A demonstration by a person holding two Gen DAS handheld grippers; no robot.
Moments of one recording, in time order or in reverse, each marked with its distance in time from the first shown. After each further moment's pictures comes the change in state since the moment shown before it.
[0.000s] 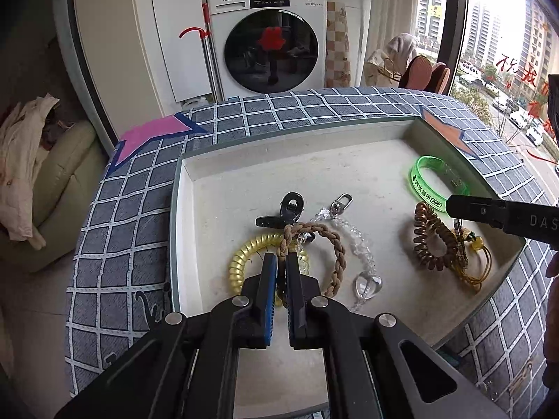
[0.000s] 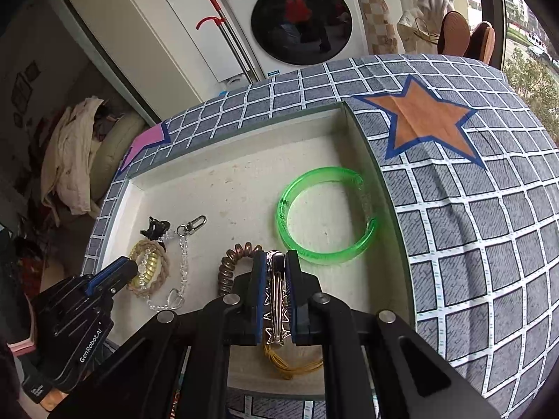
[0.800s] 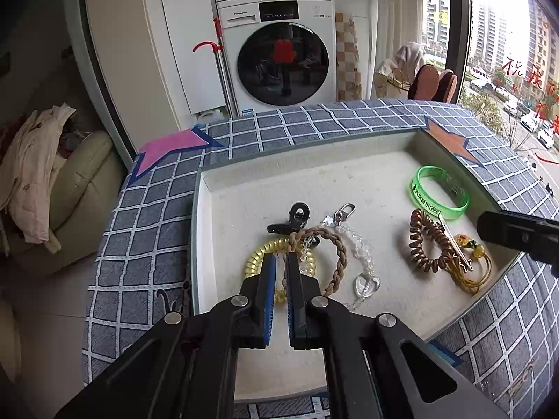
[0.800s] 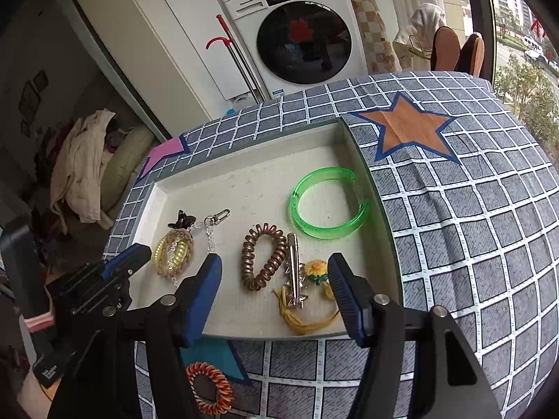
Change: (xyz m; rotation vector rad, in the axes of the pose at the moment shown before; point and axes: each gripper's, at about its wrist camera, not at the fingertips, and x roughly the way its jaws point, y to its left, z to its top) left arm -0.024 -0.004 0.000 -0.005 -0.055 0.066; right arm -0.047 0.008 -0.025 -0.003 -0.091 0.017
